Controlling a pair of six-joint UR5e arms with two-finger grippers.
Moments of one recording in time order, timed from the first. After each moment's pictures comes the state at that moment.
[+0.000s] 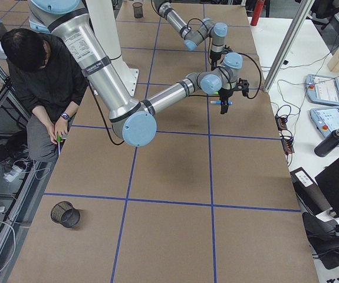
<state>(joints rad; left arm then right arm) -0.76 -2.57 -0.94 -1.88 -2.08 -0.94 1.02 -0.99 1.47 -1.44 2.24 0.79</state>
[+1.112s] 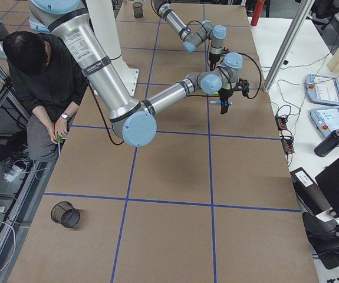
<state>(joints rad) -0.75 -2.57 -0.92 -1.90 -2.08 -0.94 1.02 -0.99 1.47 -1.44 2.24 0.79</state>
